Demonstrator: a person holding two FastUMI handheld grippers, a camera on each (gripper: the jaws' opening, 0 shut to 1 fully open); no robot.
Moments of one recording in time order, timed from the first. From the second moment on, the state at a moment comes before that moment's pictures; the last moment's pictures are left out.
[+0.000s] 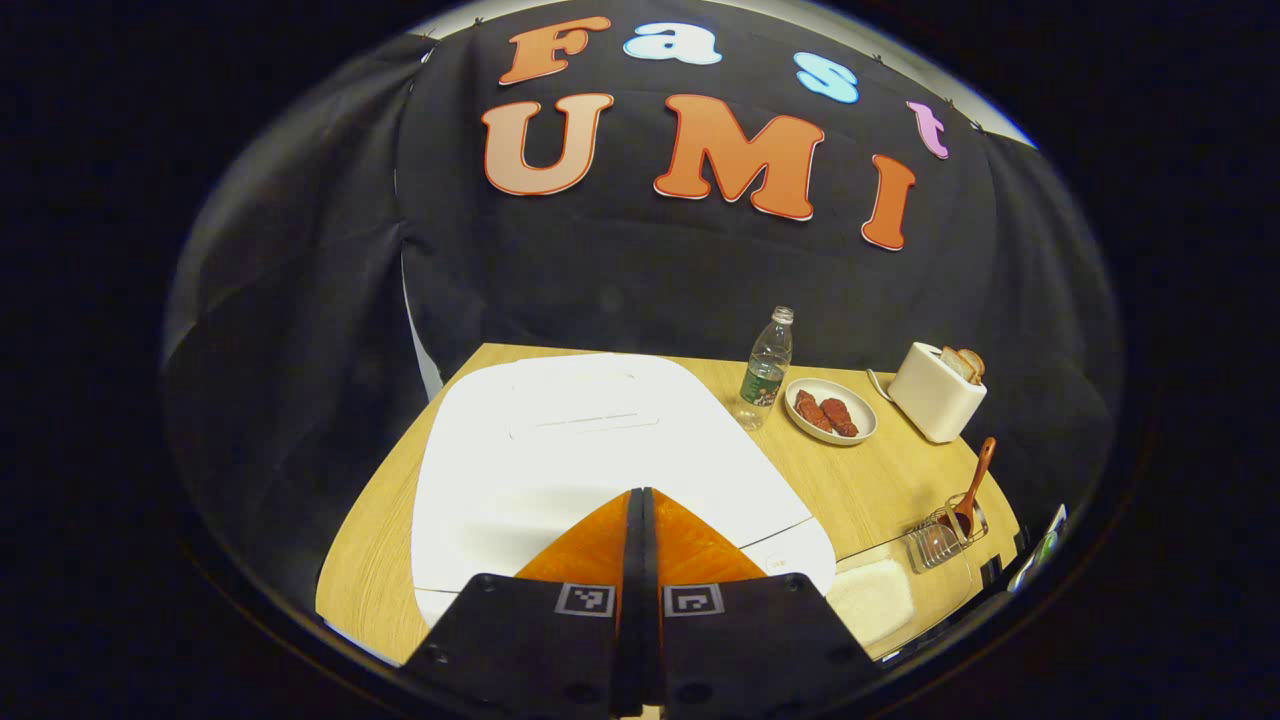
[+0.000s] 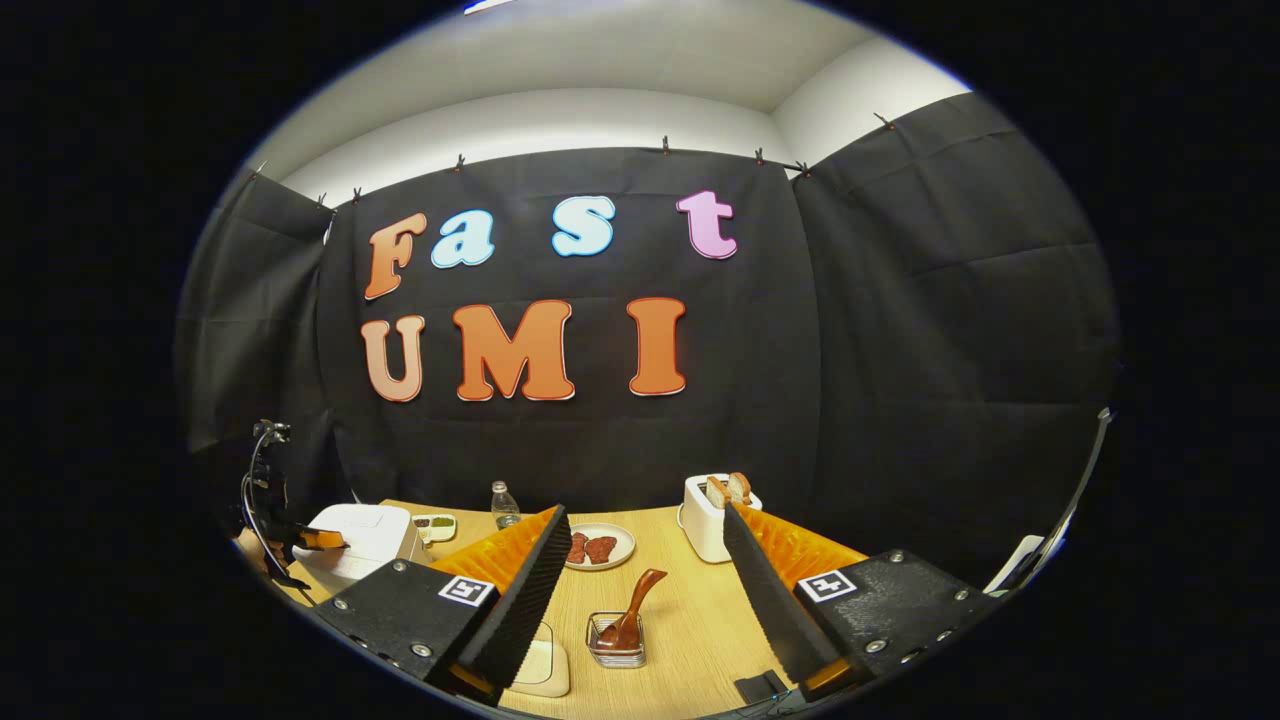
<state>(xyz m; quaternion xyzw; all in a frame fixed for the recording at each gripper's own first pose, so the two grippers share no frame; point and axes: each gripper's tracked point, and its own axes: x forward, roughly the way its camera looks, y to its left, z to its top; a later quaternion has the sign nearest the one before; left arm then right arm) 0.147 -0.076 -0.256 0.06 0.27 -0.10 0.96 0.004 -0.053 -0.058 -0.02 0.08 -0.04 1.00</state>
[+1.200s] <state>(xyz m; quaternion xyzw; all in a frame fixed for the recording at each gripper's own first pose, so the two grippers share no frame) 0.088 -0.052 -0.052 0.04 0.08 -0.06 0.99 0.028 -0.051 -0.118 0.00 0.12 -0.03 0.99</state>
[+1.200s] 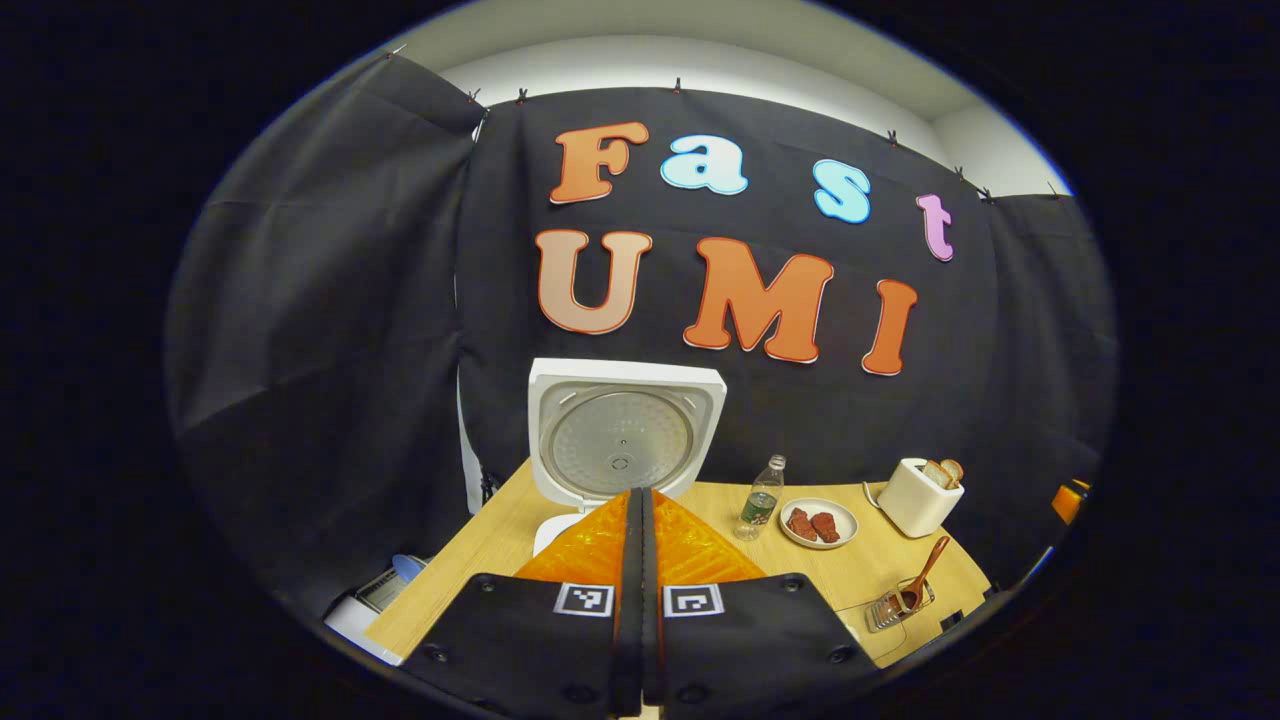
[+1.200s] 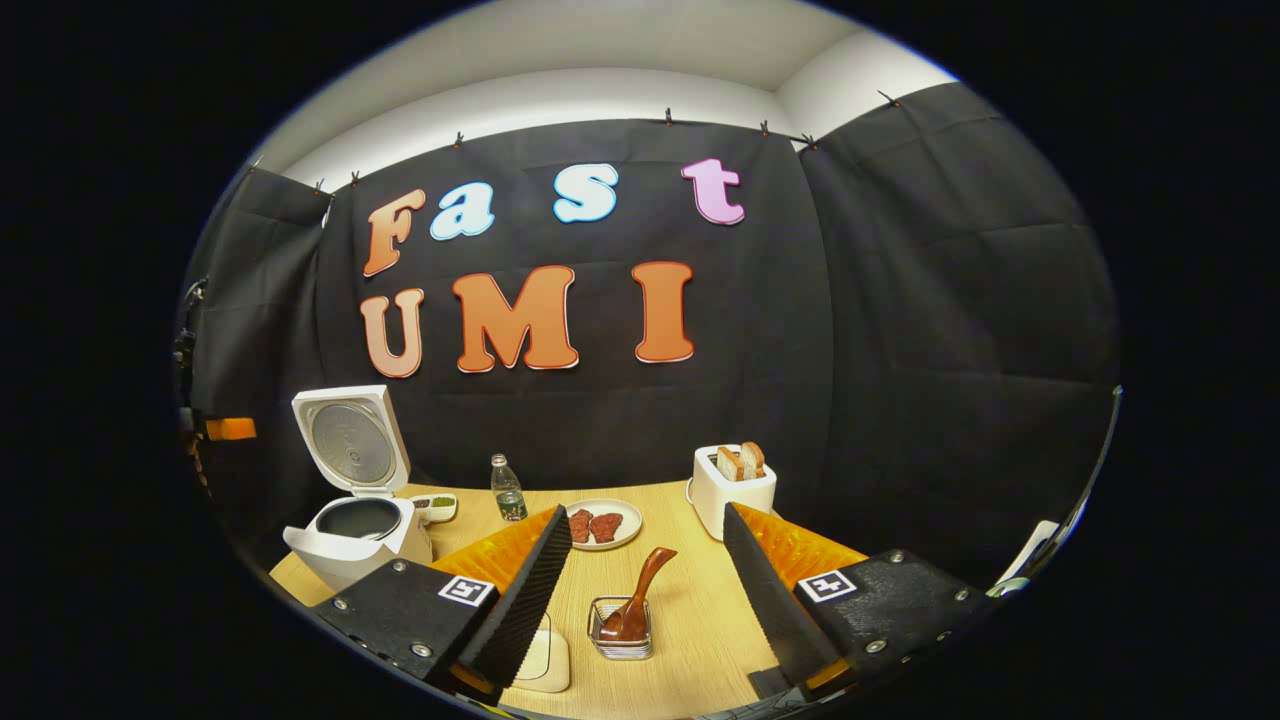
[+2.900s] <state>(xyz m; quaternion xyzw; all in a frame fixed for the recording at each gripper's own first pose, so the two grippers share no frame) 0.050 0.019 -0.056 0.03 0.09 0.04 0.99 0.177 -0.057 -0.373 0.16 0.41 -0.02 0.90</state>
